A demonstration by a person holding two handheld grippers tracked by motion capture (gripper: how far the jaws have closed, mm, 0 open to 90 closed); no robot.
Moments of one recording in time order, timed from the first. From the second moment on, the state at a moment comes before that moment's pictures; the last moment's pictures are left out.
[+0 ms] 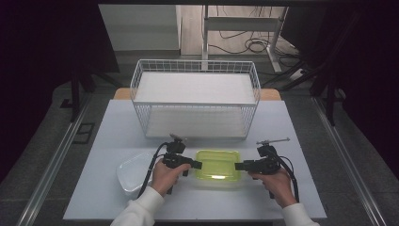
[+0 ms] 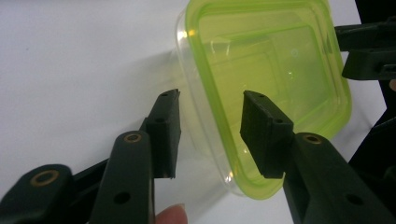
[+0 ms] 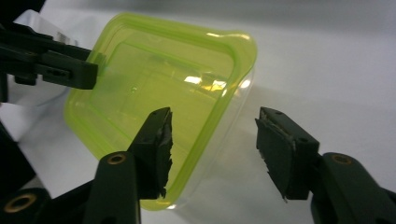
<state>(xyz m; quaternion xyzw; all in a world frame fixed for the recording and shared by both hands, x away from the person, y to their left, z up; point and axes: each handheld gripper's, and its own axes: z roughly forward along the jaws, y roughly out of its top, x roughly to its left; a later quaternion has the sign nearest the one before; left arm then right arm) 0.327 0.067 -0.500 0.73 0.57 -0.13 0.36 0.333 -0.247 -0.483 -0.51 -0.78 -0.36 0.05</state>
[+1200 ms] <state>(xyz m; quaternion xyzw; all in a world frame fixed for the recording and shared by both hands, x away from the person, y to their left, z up) 0.297 0.083 -0.460 0.73 0.52 -0.11 0.43 0.311 -0.244 -0.442 -0.46 -0.78 -0.42 0.02</state>
